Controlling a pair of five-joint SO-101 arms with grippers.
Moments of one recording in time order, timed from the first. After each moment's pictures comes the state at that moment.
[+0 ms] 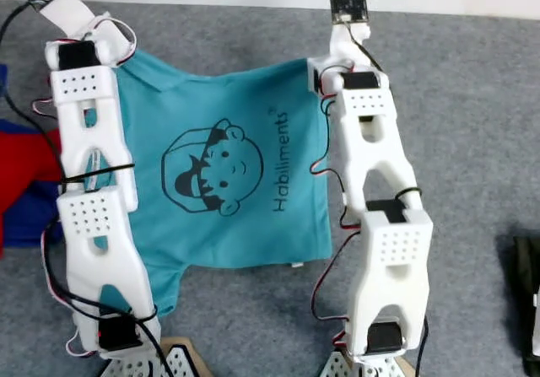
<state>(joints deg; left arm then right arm) -16.8 54.4 -70.6 65.2 30.4 -8.8 37.7 -33.0 41.5 2.1</state>
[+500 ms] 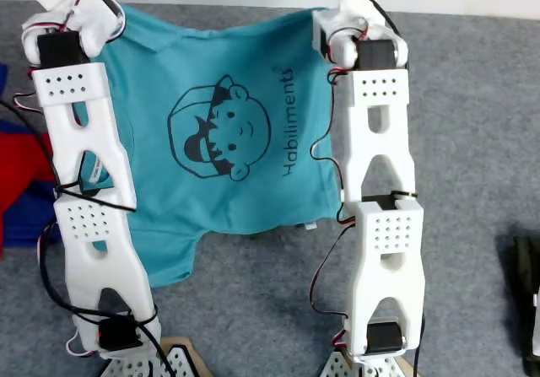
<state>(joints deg) -16.5 48.8 -82.4 72.3 30.2 -8.8 44.0 -71.2 67.2 2.1</state>
